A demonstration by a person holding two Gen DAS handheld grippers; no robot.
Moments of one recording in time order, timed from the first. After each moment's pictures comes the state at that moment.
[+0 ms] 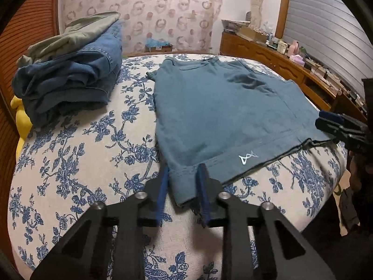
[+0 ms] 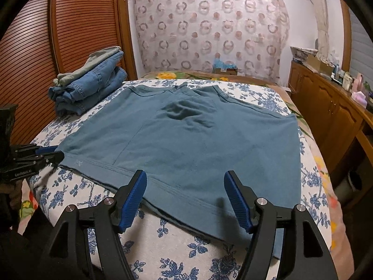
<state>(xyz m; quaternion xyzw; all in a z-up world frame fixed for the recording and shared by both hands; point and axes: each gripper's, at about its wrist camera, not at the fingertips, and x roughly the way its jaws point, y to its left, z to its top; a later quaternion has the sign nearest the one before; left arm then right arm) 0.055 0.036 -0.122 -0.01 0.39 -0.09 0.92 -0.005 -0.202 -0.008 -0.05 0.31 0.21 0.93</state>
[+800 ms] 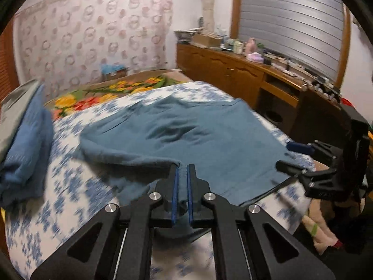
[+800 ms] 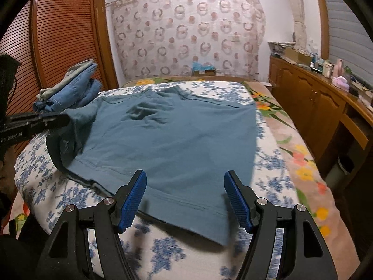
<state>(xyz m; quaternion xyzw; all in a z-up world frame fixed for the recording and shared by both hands) 0.105 -0.085 -0.055 0.05 0.34 -0.22 0.91 -0.014 -0.236 -0.014 -0.01 0.30 0.15 0.94</state>
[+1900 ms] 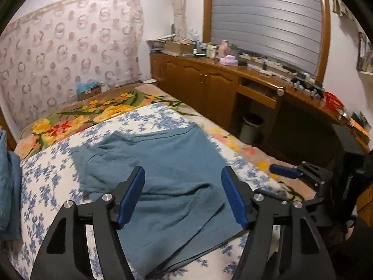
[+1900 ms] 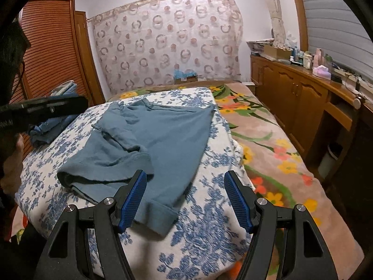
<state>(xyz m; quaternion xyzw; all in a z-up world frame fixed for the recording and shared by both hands) 0.121 -0.176 -0.023 0.07 0.32 -0.26 0.91 -0.031 -0.239 -0.018 0.03 0.28 0.11 0.95</state>
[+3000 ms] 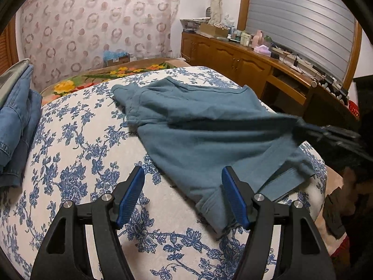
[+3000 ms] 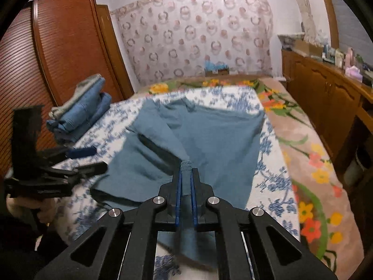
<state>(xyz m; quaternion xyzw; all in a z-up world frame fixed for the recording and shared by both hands) 0.121 -0.098 -0.089 0.03 0.38 -0.19 0.91 0.013 -0.236 -0.008 0.04 0.30 0.20 0.93</state>
